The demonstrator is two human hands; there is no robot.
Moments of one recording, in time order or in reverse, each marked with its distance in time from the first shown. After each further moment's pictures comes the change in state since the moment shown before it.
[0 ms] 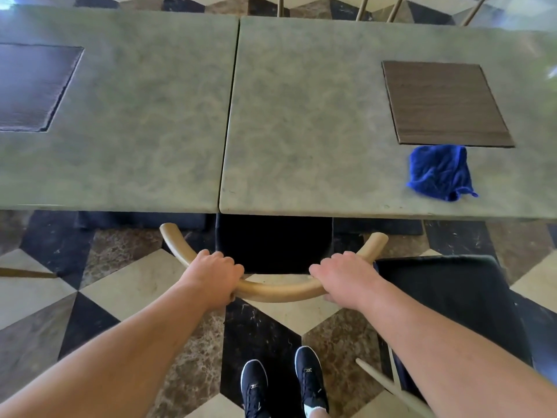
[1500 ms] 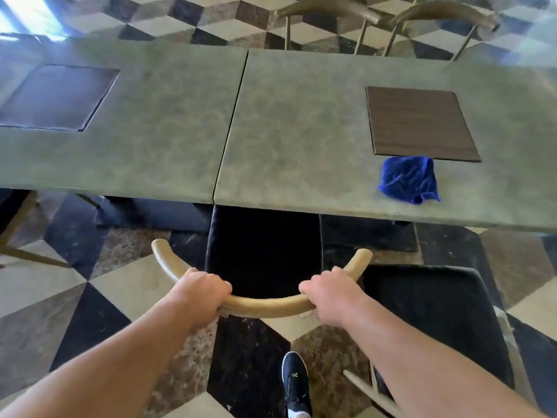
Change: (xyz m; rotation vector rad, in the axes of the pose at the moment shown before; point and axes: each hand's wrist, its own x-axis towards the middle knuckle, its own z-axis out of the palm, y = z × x) left_hand -0.083 0.084 -0.032 -0.010 -0.104 -0.118; right_hand -0.090 -0.025 0.002 0.113 -0.022 0.034
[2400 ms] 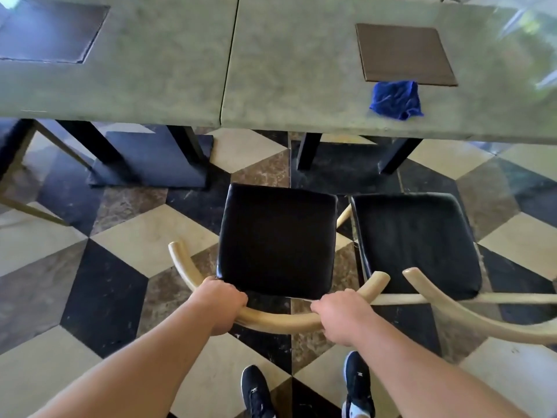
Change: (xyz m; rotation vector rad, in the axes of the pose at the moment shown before) left_hand -0.139 0.113 0.143 -0.030 -0.156 0.137; right_hand -0.164 -0.152 0.145 0.069 -0.196 0.120
